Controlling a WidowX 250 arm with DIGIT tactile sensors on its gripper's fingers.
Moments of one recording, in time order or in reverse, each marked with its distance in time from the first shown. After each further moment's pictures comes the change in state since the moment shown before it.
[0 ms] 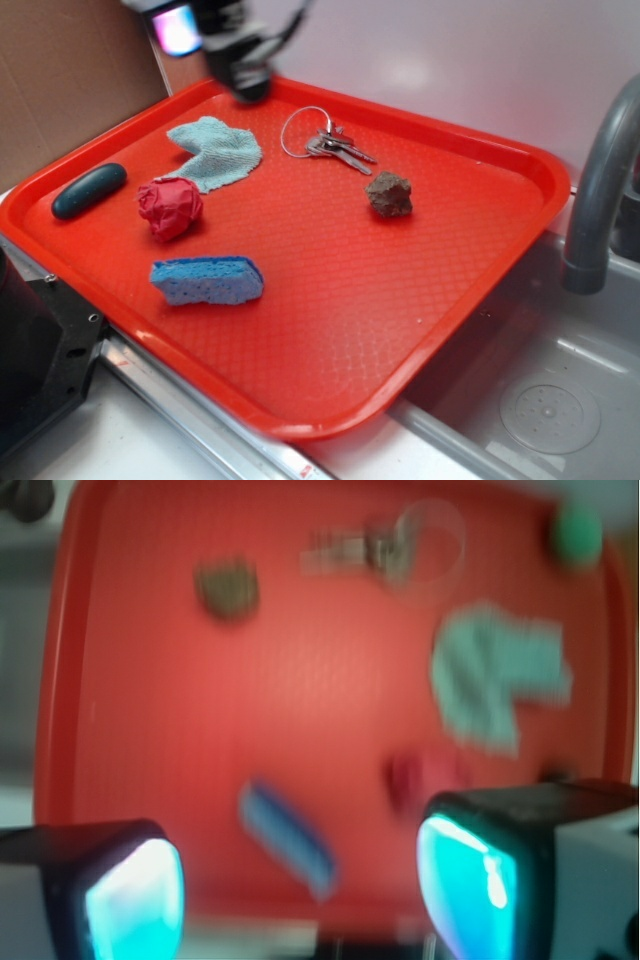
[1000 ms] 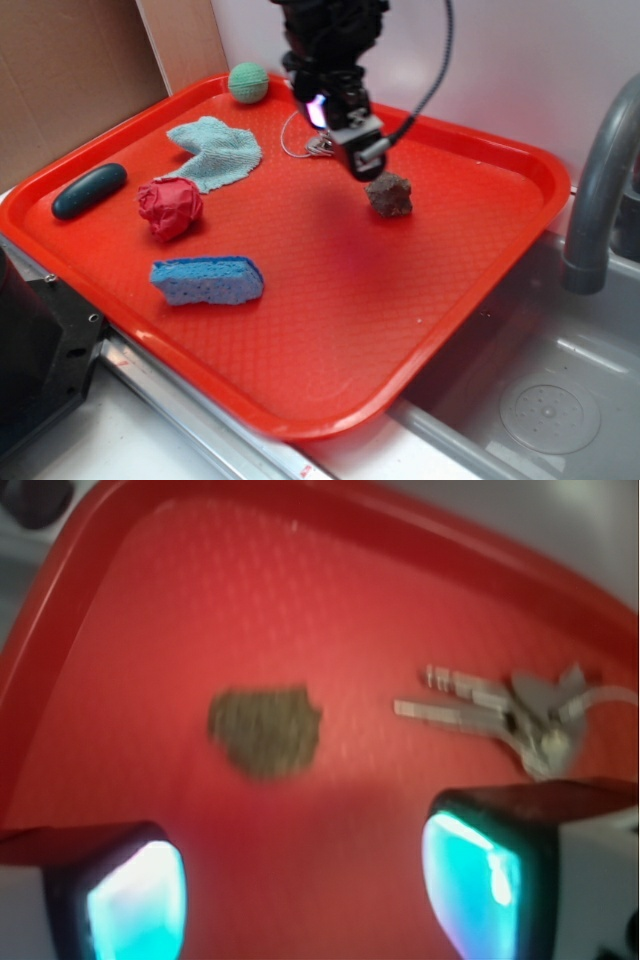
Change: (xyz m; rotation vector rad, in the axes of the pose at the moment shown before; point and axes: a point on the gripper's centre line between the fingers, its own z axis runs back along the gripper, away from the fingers) arm 0.058 -0.002 -0.092 -0.120 -0.071 -0.206
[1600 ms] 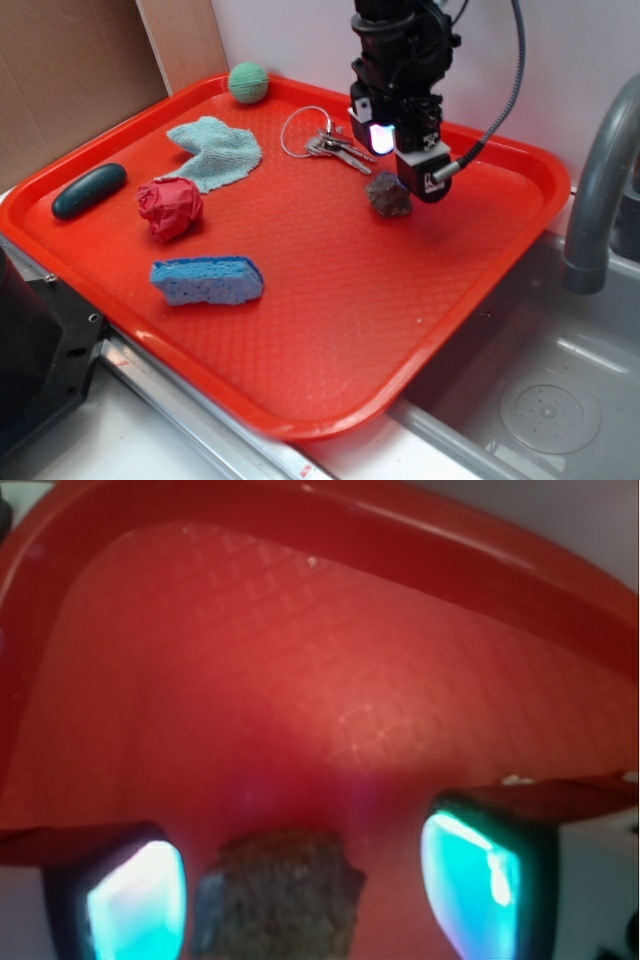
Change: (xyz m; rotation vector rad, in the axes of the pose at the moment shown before) arm 0.030 -0.003 -0.039 -0.033 0.089 0.031
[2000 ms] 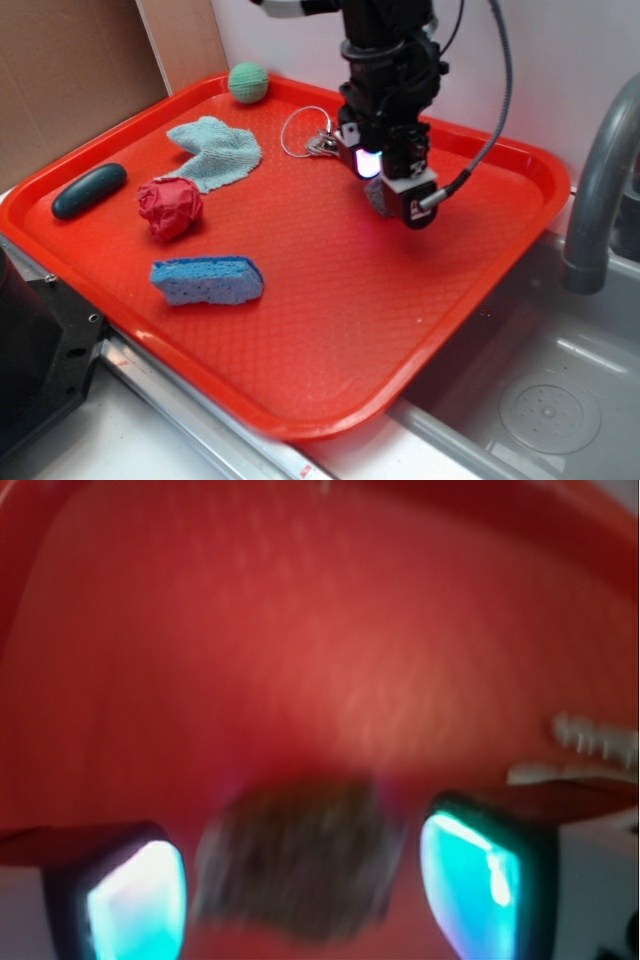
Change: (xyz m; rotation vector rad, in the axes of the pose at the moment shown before) arm -0.019 -0.014 -0.001 0.010 -0.013 0.006
